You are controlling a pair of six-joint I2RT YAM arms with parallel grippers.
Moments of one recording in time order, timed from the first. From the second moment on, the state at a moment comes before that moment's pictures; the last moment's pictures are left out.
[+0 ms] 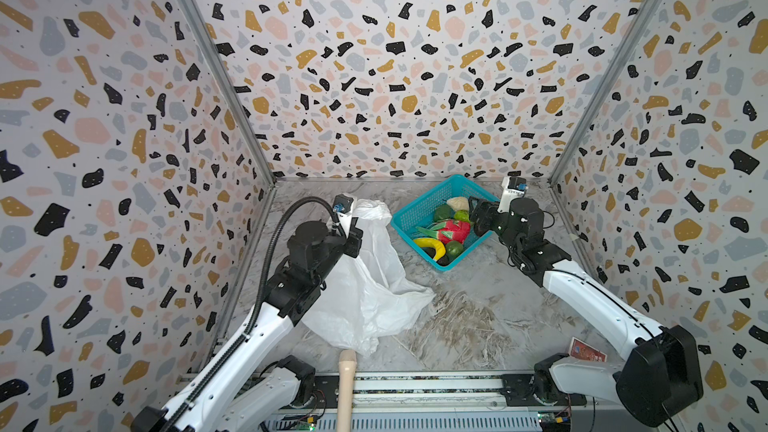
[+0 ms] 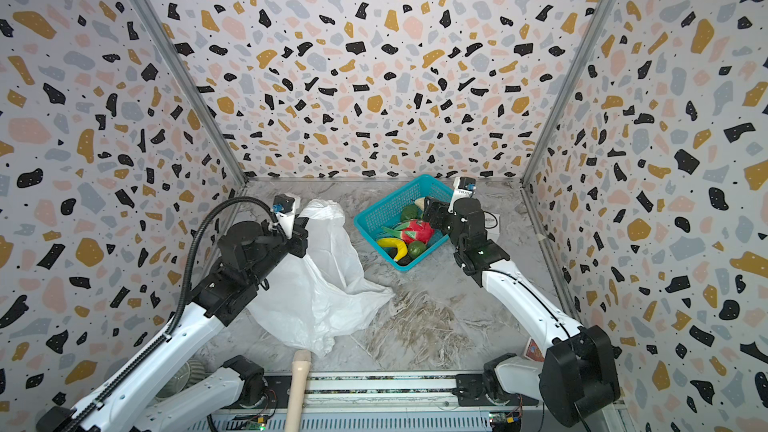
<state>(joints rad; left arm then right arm) -0.45 0.88 0.86 -0.09 -0.03 0.10 0.41 1.26 0.96 0.04 0.11 0.44</state>
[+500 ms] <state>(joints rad) -0.45 0.89 0.83 0.12 0.03 0.10 0.52 1.54 1.18 -0.24 0.01 0.33</state>
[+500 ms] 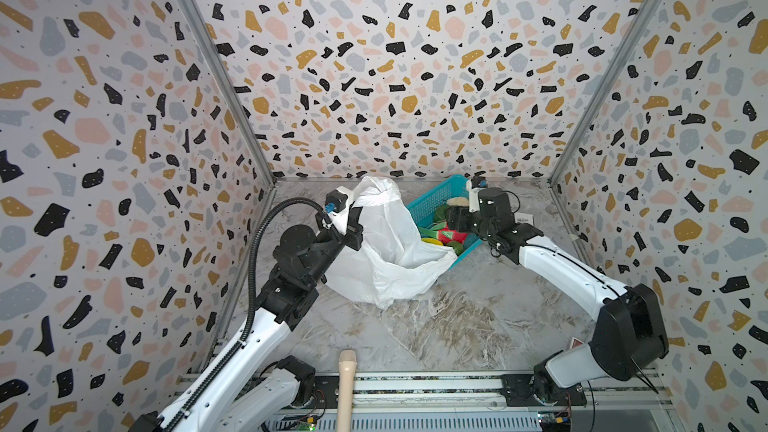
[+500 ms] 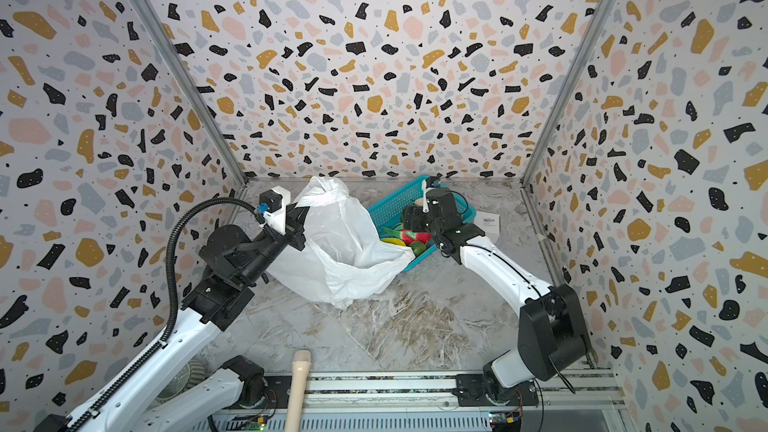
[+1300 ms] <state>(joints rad) -0.45 0.78 0.67 0.19 -0.17 0.18 0.60 1.78 1.34 -0.51 0.09 0.22</state>
